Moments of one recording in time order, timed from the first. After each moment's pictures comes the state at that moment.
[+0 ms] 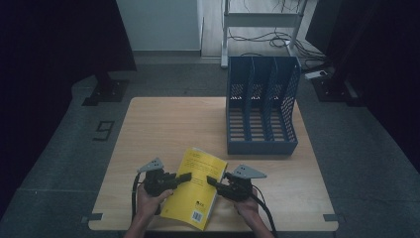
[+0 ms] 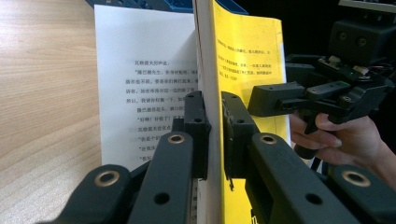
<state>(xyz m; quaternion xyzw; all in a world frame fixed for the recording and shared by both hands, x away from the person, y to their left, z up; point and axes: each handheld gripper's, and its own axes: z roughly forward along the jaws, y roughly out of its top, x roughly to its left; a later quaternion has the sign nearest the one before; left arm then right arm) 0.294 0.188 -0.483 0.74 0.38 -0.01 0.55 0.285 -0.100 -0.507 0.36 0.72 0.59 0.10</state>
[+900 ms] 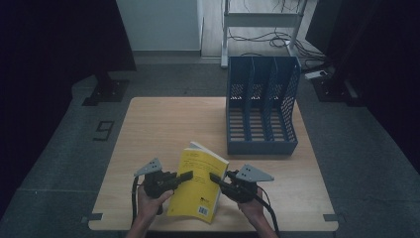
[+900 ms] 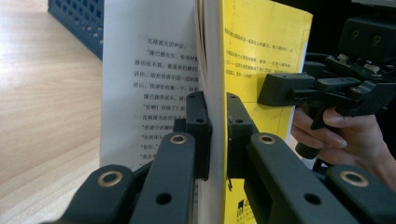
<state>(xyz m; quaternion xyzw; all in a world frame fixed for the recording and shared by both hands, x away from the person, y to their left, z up) 0.284 0.185 -0.472 0.73 0.34 0.01 0.59 0.270 -0.108 -0.476 0.31 0.71 0.62 0.14</state>
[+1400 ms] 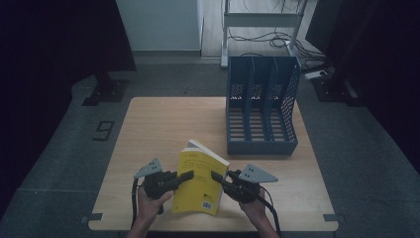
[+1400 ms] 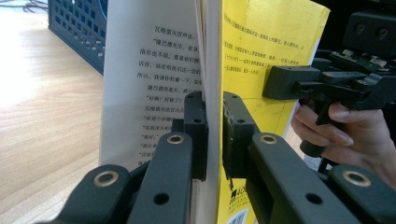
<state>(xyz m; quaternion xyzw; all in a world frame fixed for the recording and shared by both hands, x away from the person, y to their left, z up) 0.280 0.181 -0.466 0.73 0.33 0.03 0.60 0.266 -0.113 -0.466 0.30 0.70 0.63 0.15</state>
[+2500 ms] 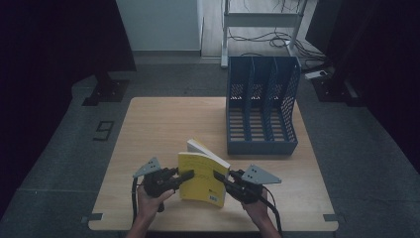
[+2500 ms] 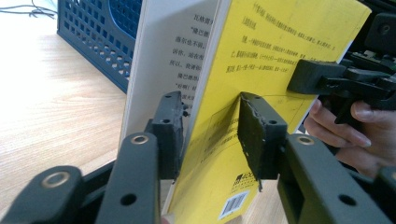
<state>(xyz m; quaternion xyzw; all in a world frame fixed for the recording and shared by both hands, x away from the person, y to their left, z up) 0.287 0.186 -0.474 0.72 0.34 0.03 0.61 0.263 -0.119 -0.460 0.28 0.70 0.63 0.16</state>
